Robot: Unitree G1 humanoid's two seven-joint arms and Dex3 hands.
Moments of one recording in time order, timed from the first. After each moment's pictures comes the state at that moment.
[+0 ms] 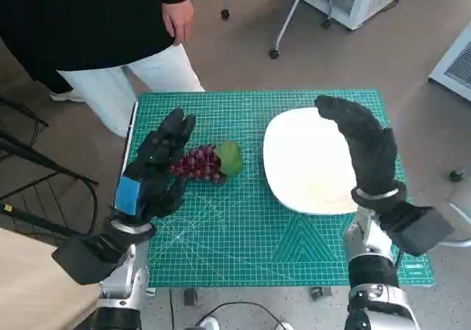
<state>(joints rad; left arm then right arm) -0.25 0.11 0.10 0.22 -0.28 -0.56 -0.37 -0.76 -0.12 -0.26 1.01 0.35 -1.01 0.72</state>
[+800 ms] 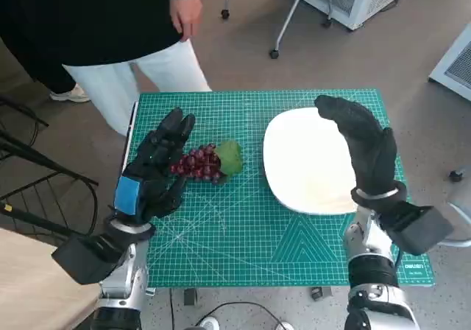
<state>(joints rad) -0.25 0.11 0.10 0.22 -0.27 -0.56 -0.37 -0.76 -0.12 -0.26 1.01 0.35 -1.00 0.72</state>
